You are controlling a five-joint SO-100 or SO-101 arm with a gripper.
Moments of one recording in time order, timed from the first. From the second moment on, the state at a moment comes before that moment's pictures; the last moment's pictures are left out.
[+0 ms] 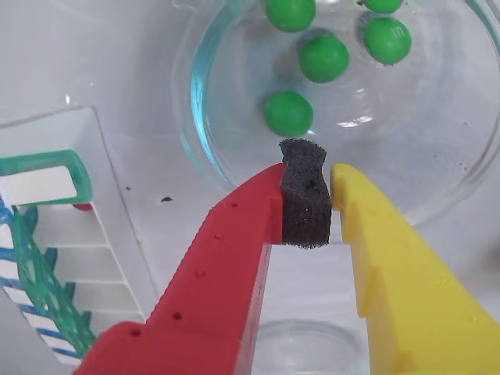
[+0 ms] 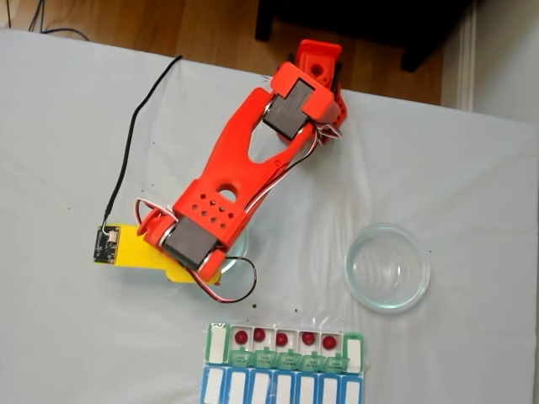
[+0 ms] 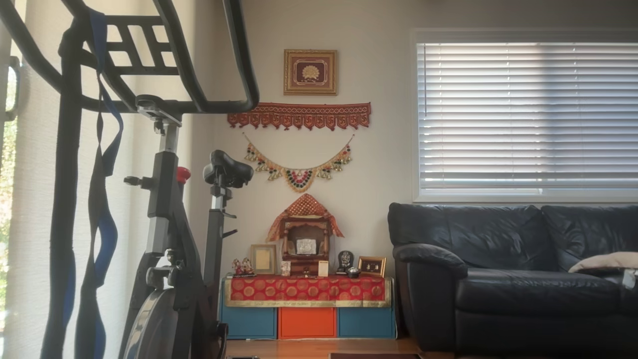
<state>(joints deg) 26.2 85.9 65.2 101.2 -27.2</state>
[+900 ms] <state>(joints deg) 26.5 104.3 97.3 80.5 -21.3</state>
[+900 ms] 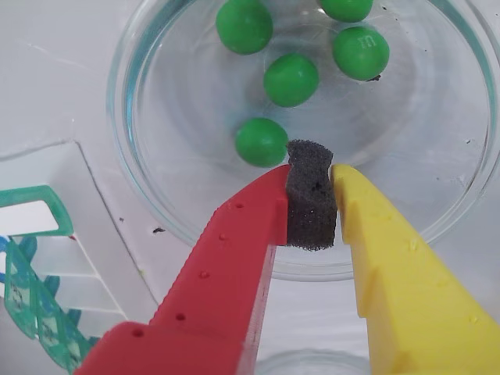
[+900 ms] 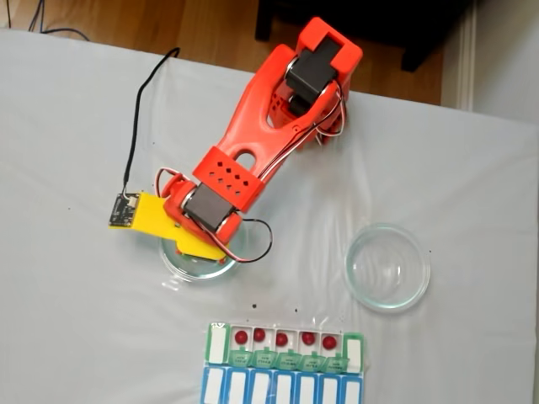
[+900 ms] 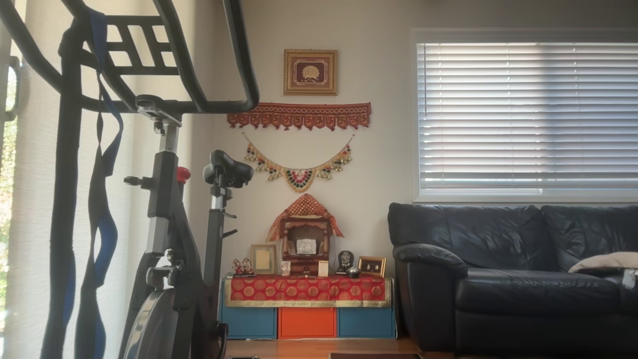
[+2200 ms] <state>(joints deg) 23.5 104.3 102.1 73.1 -17.3</state>
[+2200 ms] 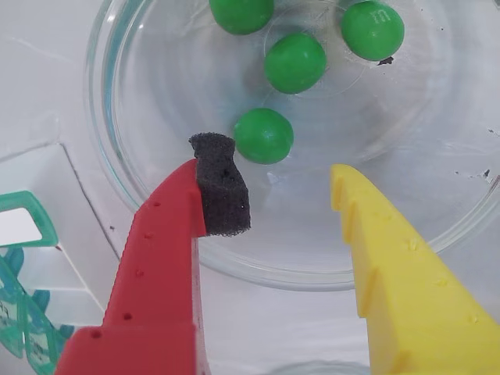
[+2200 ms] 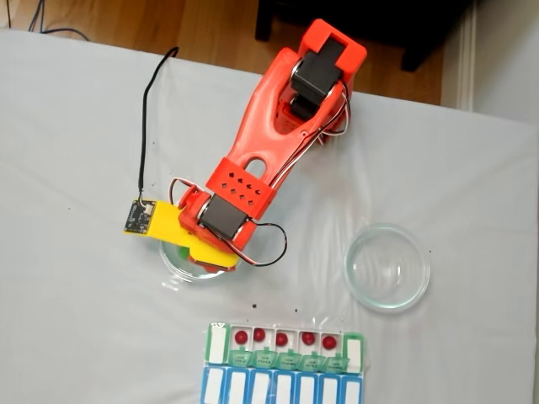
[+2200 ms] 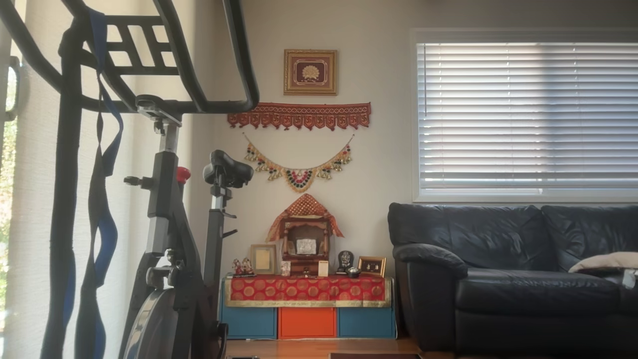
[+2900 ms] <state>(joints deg) 24.2 99.2 102.1 71.0 -18.4</state>
